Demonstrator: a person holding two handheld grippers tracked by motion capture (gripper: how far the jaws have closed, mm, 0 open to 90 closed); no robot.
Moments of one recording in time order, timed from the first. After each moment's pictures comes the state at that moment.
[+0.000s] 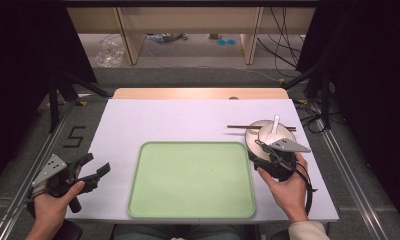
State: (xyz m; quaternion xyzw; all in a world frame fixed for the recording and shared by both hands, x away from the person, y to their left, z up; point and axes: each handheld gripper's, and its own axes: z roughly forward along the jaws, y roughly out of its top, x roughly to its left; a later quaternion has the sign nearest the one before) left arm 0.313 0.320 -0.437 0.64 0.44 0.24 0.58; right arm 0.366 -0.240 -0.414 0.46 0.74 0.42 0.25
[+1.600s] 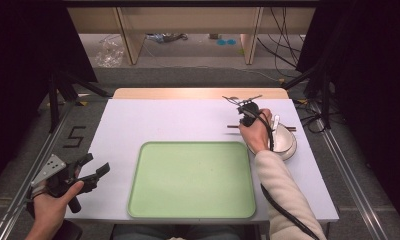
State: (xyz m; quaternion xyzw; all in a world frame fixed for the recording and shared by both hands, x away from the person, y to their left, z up) left arm 0.313 0.322 -0.438 0.64 0.45 0.24 0.58; right arm 0.545 -0.192 -0.431 0.53 0.78 0.24 0.23
